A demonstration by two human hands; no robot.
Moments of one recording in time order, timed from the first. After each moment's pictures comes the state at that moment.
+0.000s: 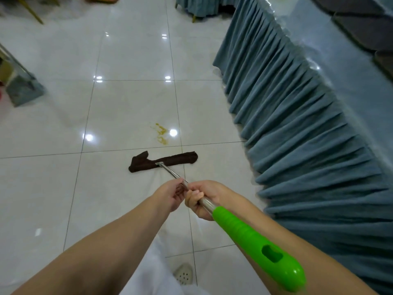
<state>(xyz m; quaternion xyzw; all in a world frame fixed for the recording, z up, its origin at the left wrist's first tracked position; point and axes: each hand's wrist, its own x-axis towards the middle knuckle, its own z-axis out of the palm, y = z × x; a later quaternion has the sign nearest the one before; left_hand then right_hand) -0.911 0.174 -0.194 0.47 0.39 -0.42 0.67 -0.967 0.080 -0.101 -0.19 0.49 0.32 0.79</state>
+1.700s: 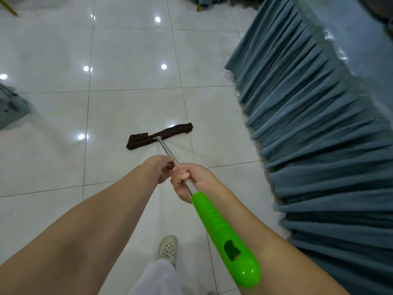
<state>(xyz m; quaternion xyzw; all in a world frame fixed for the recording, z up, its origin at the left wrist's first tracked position) -0.482 0.174 -0.209 0.60 0.33 -0.48 0.55 -0.566 0.098 -0.140 -0.06 0.52 0.19 0.83</state>
